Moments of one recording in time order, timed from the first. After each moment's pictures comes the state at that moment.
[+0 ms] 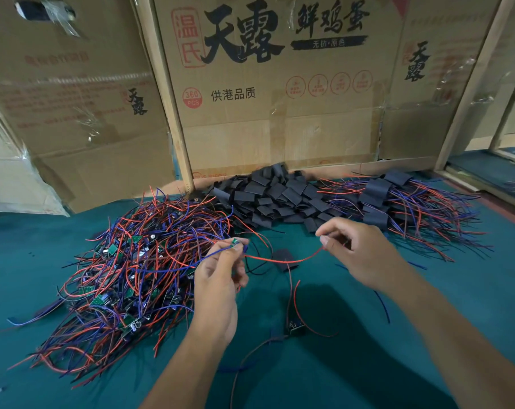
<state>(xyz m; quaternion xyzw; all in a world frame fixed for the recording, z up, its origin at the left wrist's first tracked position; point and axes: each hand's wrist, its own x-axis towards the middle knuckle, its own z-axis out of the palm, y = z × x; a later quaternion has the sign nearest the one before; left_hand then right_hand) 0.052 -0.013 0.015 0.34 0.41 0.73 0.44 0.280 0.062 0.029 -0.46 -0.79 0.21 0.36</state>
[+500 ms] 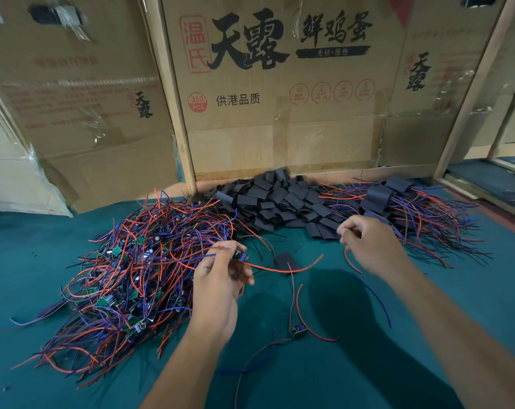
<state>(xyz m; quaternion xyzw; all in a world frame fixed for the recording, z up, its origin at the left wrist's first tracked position) 0.049 -0.018 0.030 0.30 0.42 0.73 0.45 0.286 0.096 0.027 -0.59 -0.70 0.18 0.34</state>
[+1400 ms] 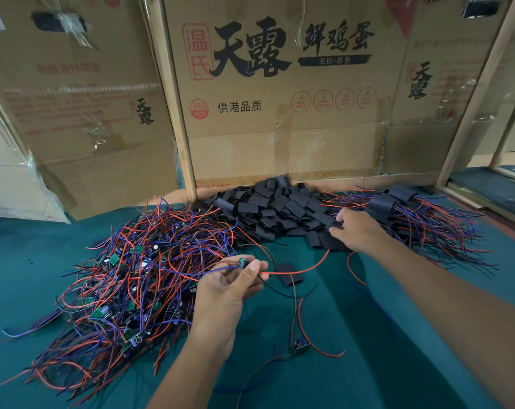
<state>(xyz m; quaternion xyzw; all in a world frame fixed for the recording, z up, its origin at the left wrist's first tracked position) 0.042 -0.009 0.011 0.37 0.44 0.66 0.48 0.282 0.191 0.021 -0.66 -0.74 0.08 0.14</state>
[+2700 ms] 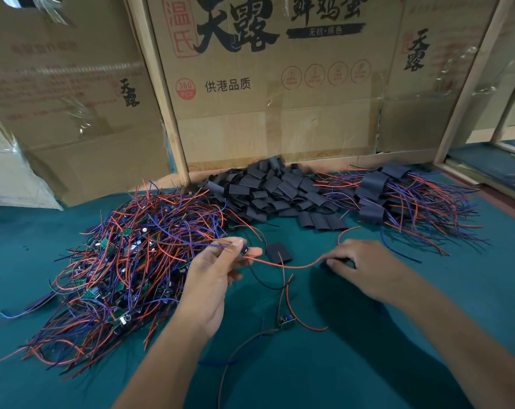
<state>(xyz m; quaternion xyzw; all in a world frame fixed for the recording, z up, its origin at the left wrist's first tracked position) 0.048 -0.013 0.015 0.39 0.49 0.61 0.48 0.309 0.066 0.001 -0.48 -0.85 0.11 0.18</state>
